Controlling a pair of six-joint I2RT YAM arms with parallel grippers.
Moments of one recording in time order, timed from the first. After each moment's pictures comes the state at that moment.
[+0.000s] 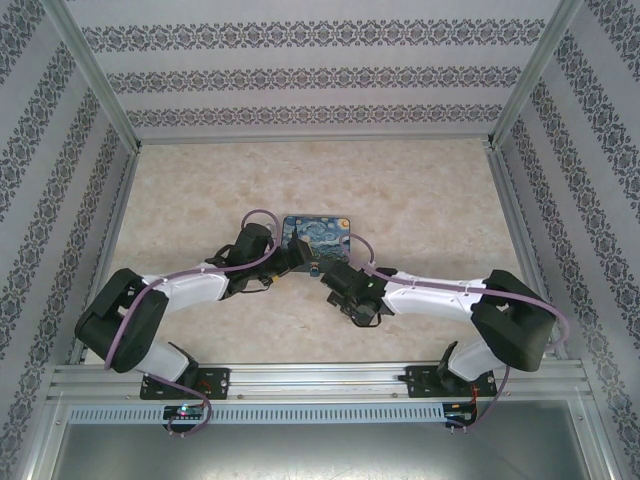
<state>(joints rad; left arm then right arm) -0.54 1.49 0.63 0.13 0.27 -1.01 0.97 1.50 0.78 -0.55 0.12 1.56</state>
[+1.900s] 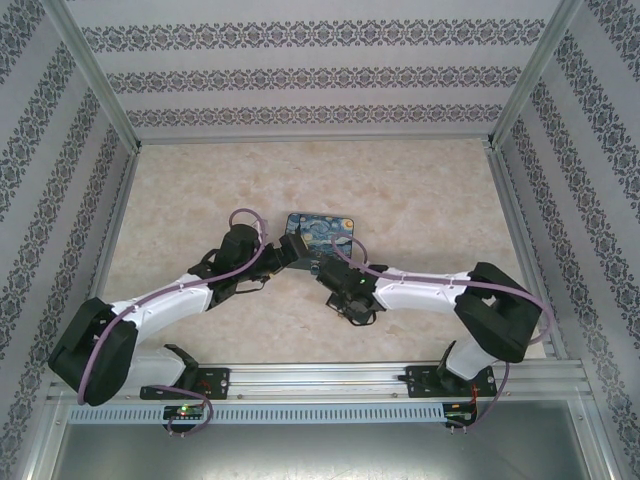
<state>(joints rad) -0.55 1.28 0.58 0.12 0.27 -1.06 0.96 1.56 0.79 -0.53 0.08 1.50</state>
